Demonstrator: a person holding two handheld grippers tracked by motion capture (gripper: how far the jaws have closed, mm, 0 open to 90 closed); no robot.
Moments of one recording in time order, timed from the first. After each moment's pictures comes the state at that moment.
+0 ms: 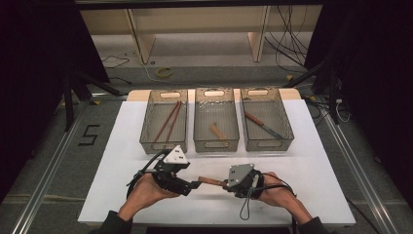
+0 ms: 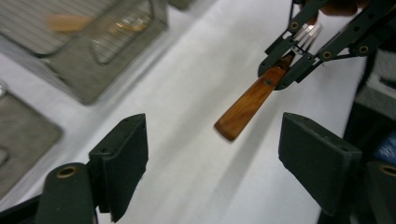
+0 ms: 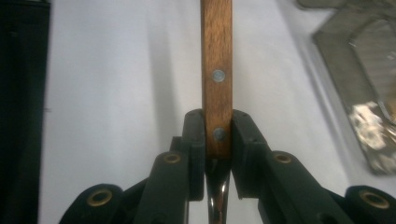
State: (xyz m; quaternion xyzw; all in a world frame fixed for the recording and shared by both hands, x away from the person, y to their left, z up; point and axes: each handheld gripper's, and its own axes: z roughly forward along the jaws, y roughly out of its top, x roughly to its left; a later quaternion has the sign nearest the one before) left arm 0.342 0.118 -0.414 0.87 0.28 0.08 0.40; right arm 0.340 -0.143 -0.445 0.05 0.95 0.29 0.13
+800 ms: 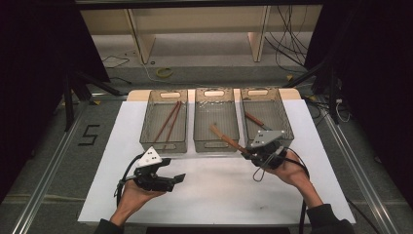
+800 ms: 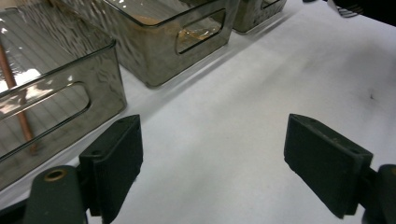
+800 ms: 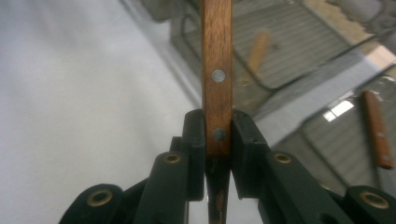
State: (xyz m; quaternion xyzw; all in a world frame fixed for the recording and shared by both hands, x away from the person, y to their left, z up) left arm 0.343 0.172 -0.451 0.80 0.35 0.12 0.47; right arm 0.396 -0.199 -0.408 0.22 0.90 0.34 0.18
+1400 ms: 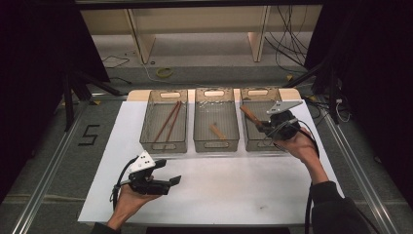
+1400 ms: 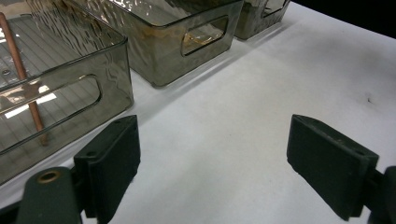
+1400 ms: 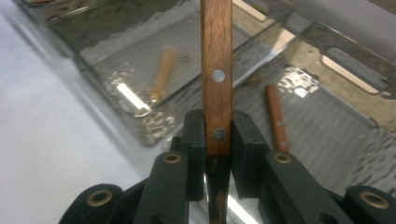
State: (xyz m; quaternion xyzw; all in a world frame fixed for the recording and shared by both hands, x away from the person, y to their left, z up) left arm 0.334 0.183 -0.457 0.78 0.35 0.13 0.50; right arm 0.455 -0.235 -0.372 0.32 0.86 0.34 0.21
